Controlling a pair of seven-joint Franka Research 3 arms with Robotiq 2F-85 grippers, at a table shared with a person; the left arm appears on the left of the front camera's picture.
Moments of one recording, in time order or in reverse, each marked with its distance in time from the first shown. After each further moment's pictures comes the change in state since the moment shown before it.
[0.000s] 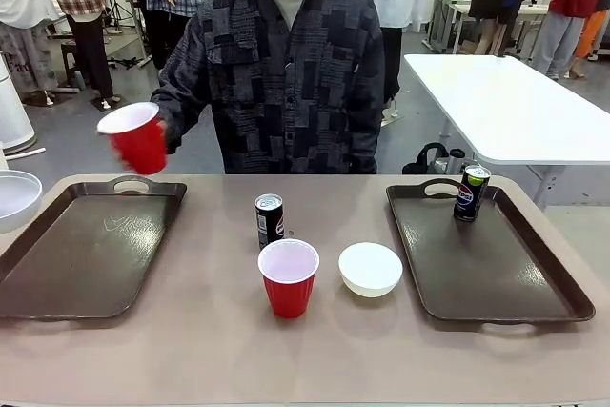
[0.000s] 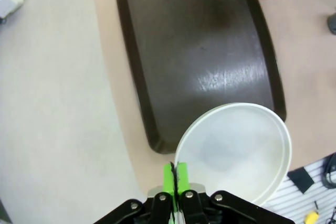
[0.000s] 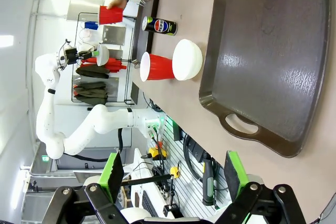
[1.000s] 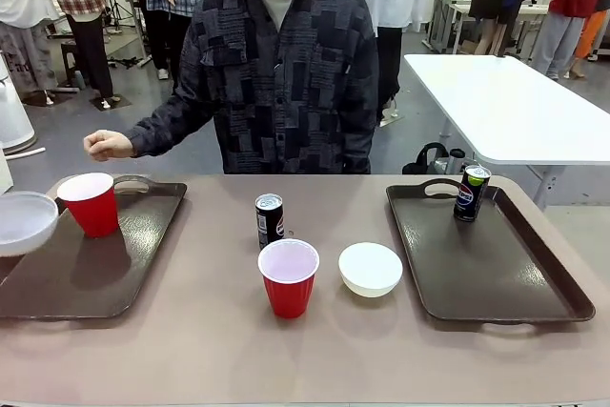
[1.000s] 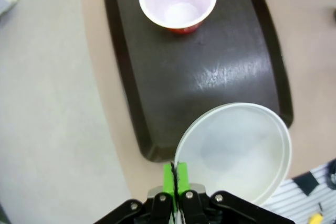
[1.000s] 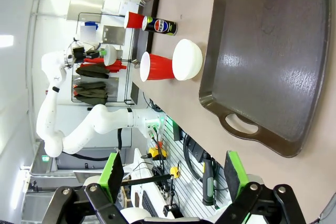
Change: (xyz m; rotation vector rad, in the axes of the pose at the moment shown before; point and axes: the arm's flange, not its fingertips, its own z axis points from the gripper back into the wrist) left arm -0.001 -0.008 -0.047 -0.013 0.028 -0.017; right arm 0.000 0.000 0.000 0.000 0.000 0.000
